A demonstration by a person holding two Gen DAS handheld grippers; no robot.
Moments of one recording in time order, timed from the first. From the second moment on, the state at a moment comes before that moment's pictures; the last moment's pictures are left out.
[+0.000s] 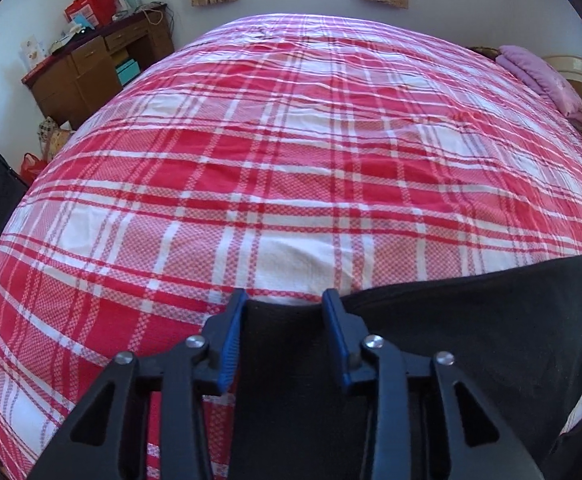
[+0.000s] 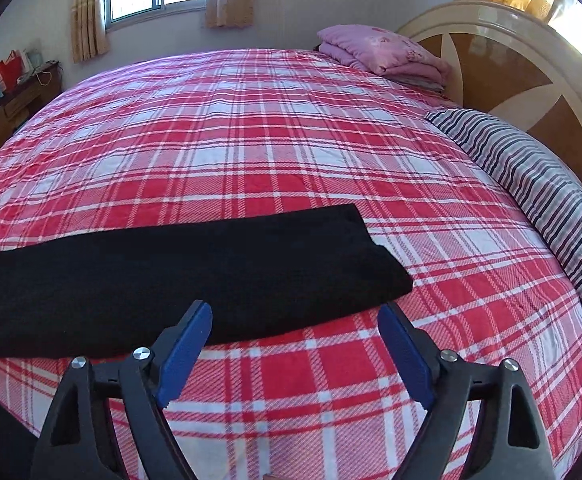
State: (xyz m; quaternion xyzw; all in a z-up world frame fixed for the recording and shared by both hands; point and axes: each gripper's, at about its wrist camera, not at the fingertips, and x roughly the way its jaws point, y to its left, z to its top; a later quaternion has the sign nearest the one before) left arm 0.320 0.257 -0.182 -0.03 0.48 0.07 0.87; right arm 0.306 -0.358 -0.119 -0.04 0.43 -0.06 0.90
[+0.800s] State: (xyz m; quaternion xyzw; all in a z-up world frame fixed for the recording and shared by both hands) left arm 0.325 0.269 -0.185 -0.07 0.47 0.06 0.88; right arm 0.409 -0.465 -0.135 0.04 0.46 -0.08 0.88
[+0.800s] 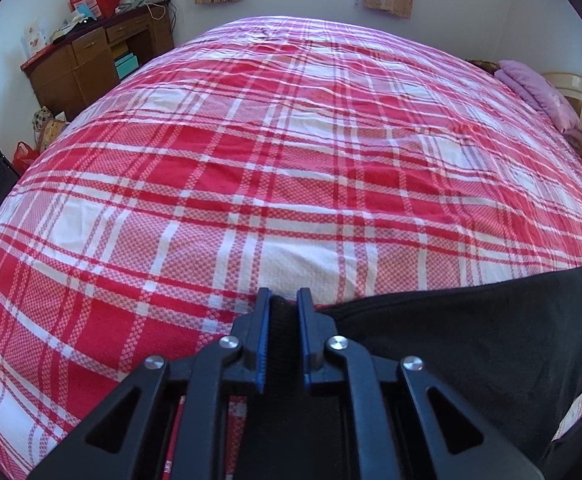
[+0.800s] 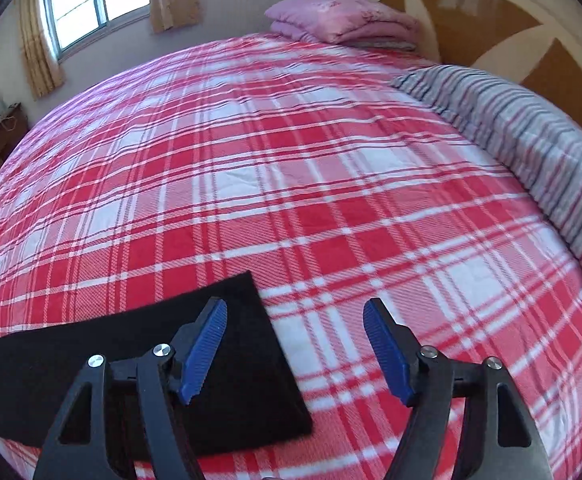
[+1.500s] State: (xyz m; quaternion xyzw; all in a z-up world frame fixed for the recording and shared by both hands) left arm 0.331 0.266 -0.184 -0.05 0.47 0.07 0.88; right arm 0.440 -0.439 -0.164 0.01 0.50 -0.01 0.87
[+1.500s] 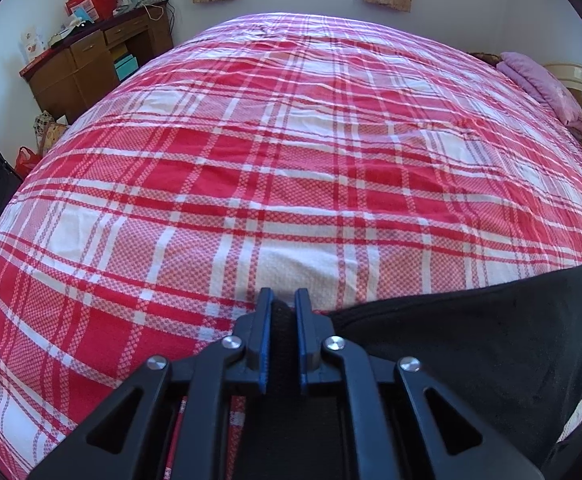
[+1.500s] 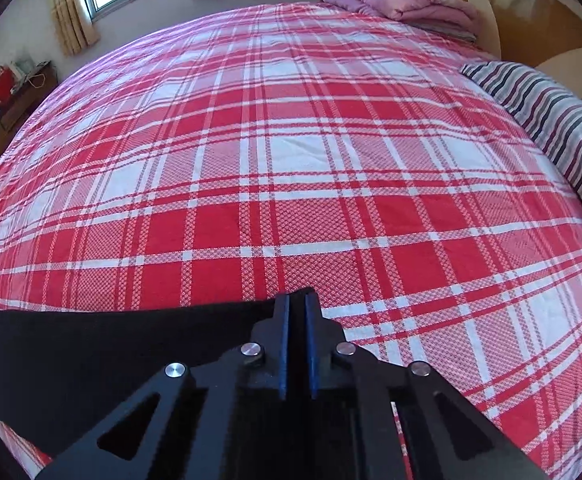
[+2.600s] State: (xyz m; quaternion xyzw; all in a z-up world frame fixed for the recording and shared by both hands) left arm 0.207 0.279 -0.113 -0.14 0.32 -0.01 0.94; right arm 0.220 -0.453 -0.052 0.03 0.32 -0.03 0.95
